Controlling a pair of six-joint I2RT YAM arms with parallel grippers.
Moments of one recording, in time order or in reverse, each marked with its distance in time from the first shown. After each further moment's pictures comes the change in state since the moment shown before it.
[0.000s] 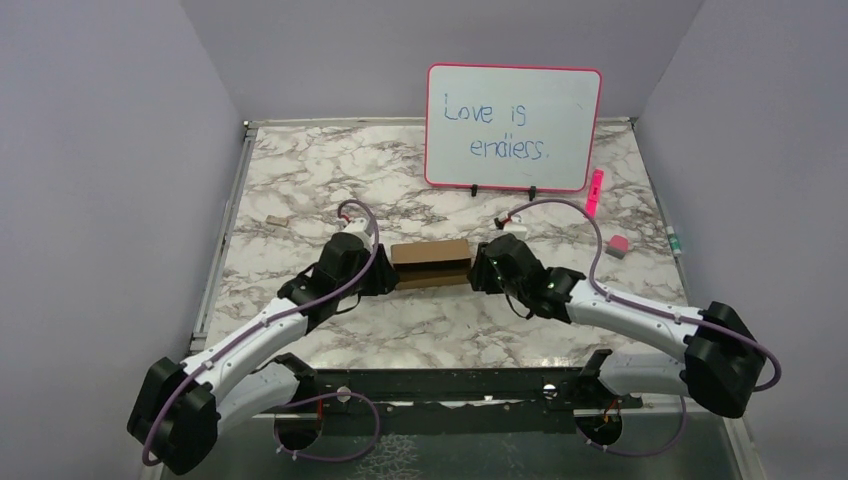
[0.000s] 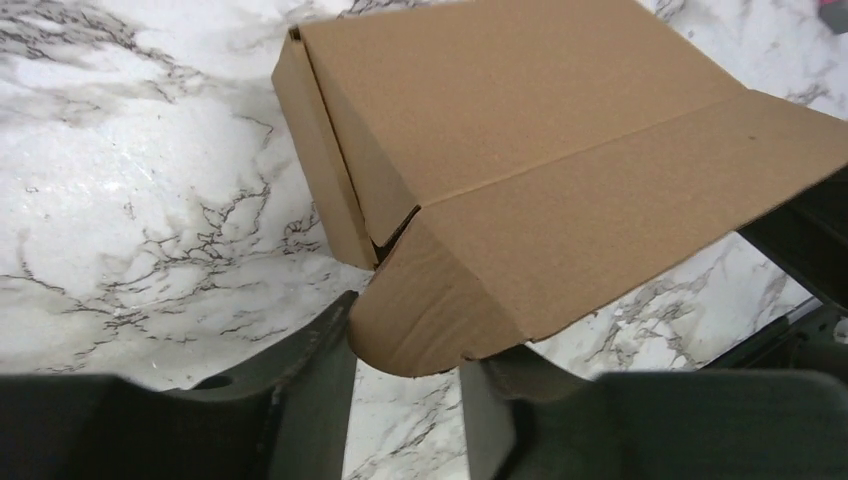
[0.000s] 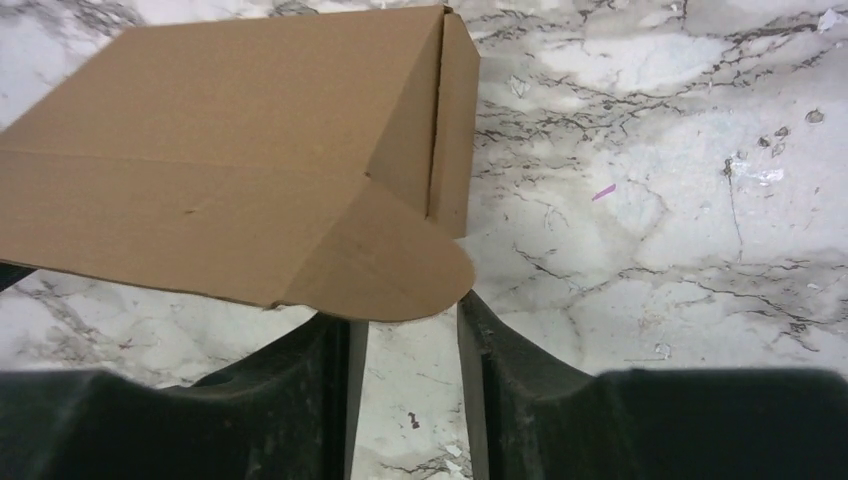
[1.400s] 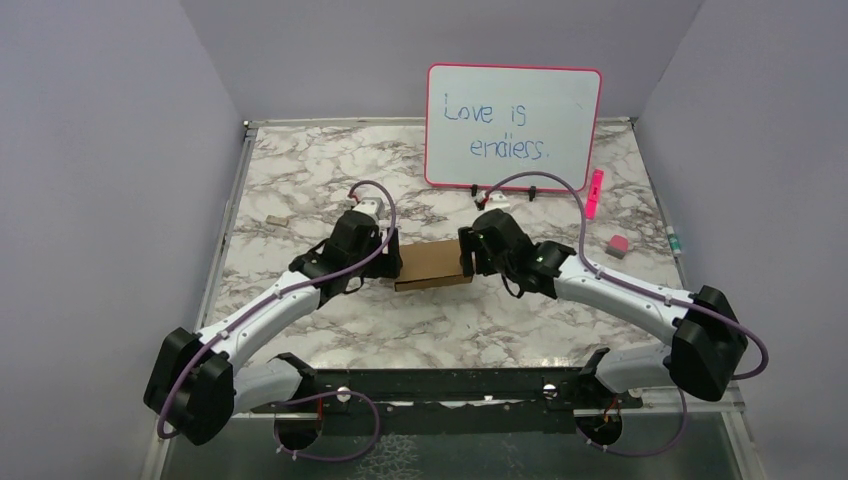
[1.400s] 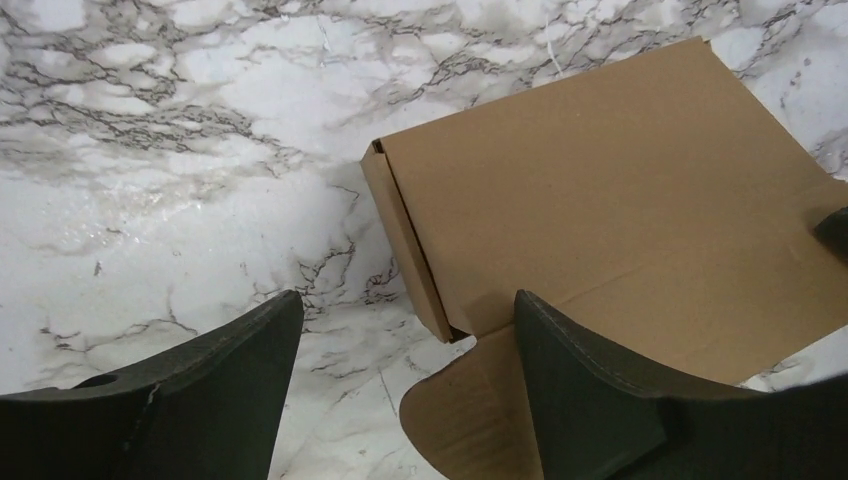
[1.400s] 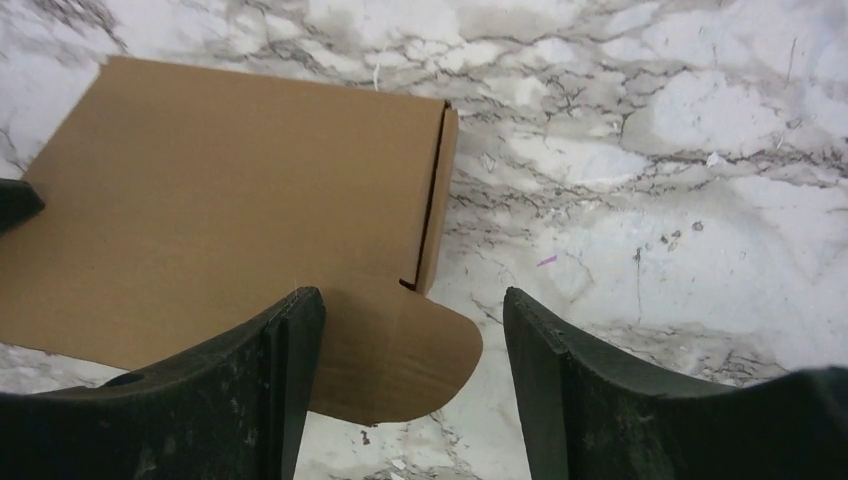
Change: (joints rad) left arm 0.022 0.119 0.210 -0.140 -0.132 0.162; right arm -0.027 0.088 0.259 -0.182 0.023 -0.243
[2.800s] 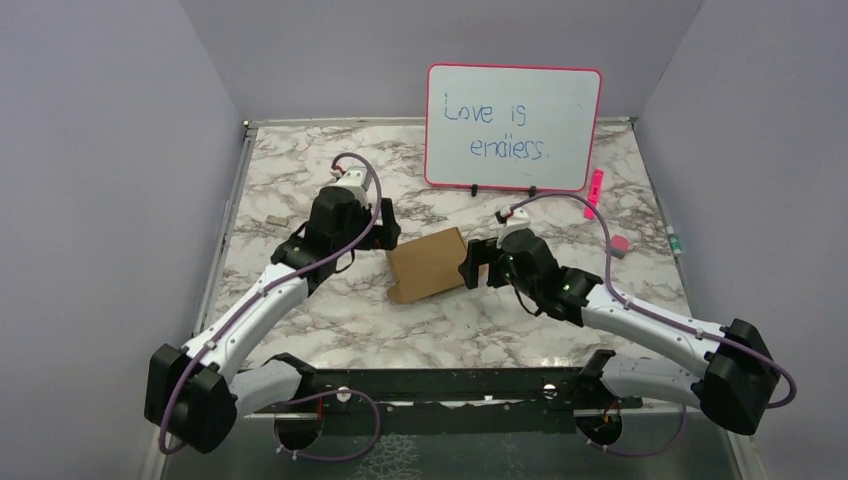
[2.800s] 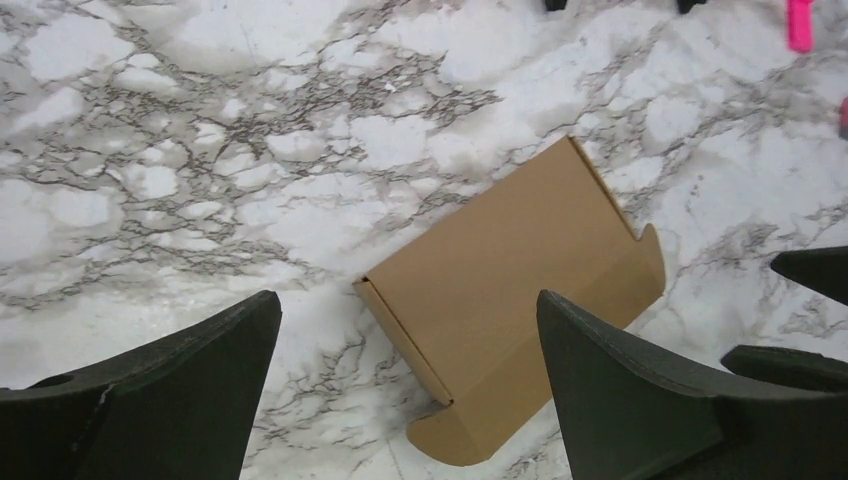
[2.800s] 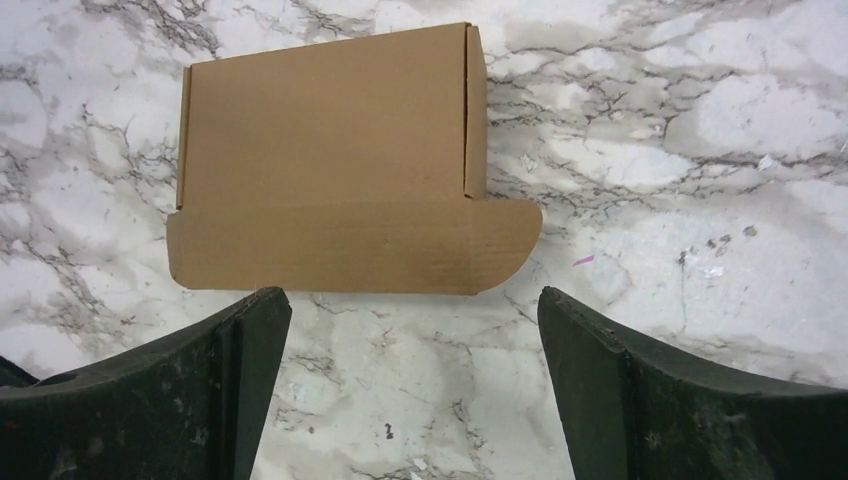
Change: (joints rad) left arm 0.078 -0.077 0.061 0.069 0.038 0.062; right arm -0.006 -0.219 -0.260 0.230 -0.079 -0.006
